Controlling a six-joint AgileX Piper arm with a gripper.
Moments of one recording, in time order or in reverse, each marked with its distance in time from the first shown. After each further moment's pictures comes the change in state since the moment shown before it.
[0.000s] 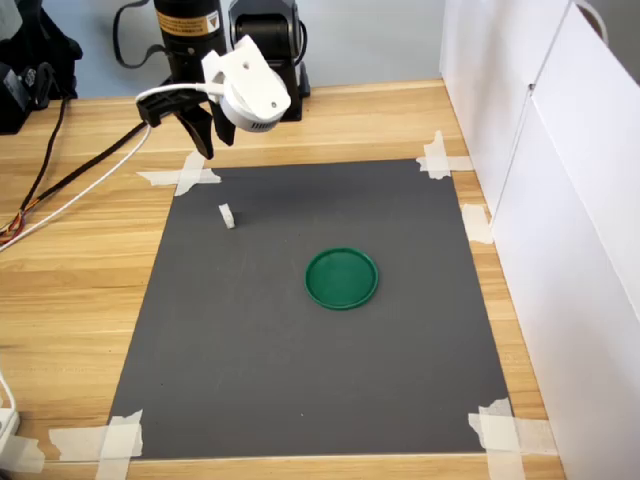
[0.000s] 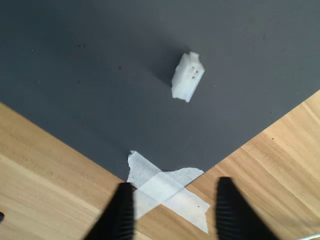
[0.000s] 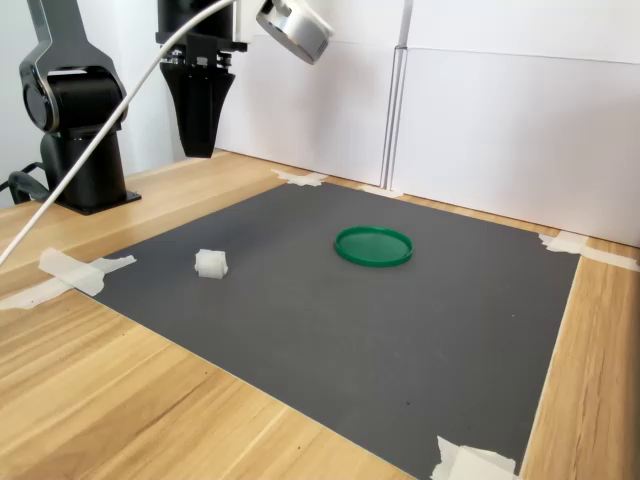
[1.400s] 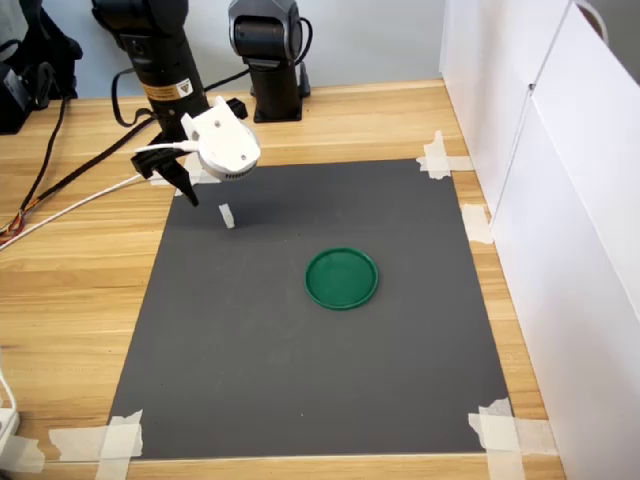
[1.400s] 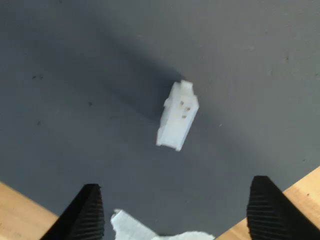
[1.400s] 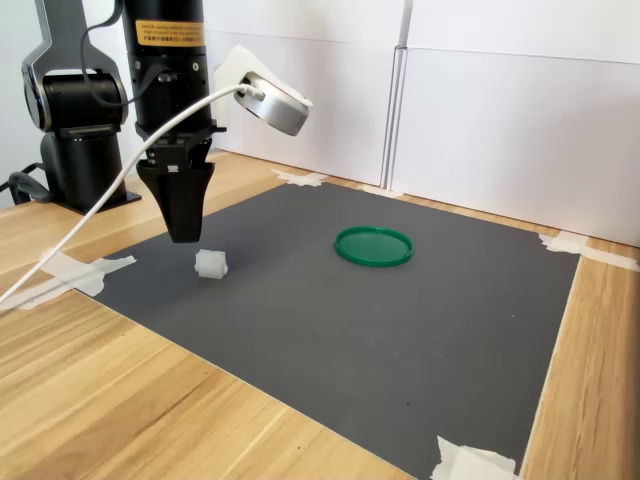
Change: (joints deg) arm -11.3 6.9 8.2 8.0 -15.2 -11.4
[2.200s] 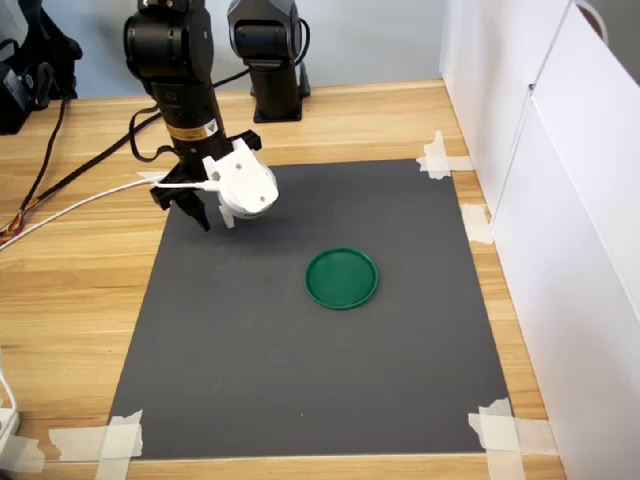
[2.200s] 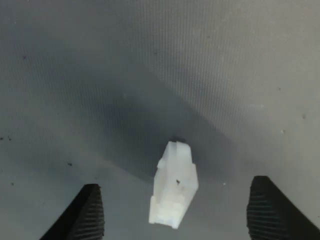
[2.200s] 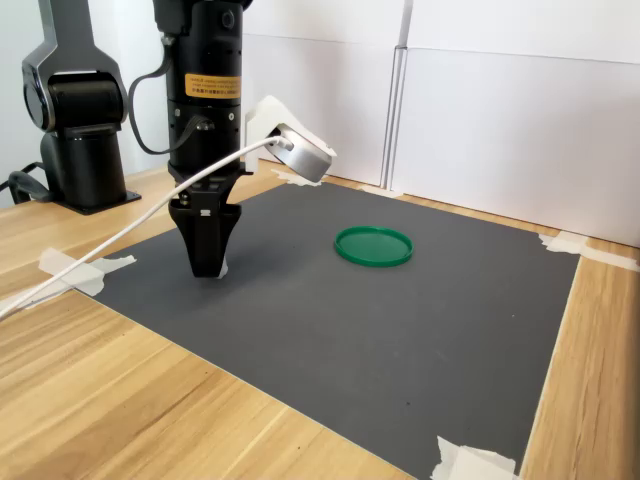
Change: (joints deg) arm 5.7 7.5 0.1 -5.0 -4.5 9.2
